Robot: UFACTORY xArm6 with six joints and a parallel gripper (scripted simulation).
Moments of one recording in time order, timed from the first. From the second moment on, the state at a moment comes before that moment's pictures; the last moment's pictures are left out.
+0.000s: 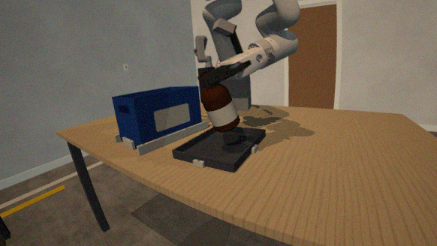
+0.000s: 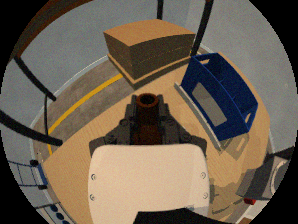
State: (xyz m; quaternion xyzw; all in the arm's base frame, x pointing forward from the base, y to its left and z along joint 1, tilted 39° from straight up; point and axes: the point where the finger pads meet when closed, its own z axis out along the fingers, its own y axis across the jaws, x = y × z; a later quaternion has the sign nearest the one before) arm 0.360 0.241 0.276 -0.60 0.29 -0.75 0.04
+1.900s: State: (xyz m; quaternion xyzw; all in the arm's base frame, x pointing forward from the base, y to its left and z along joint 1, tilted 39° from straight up) arm 0.359 0.242 0.275 -0.53 0.29 -0.80 0.02
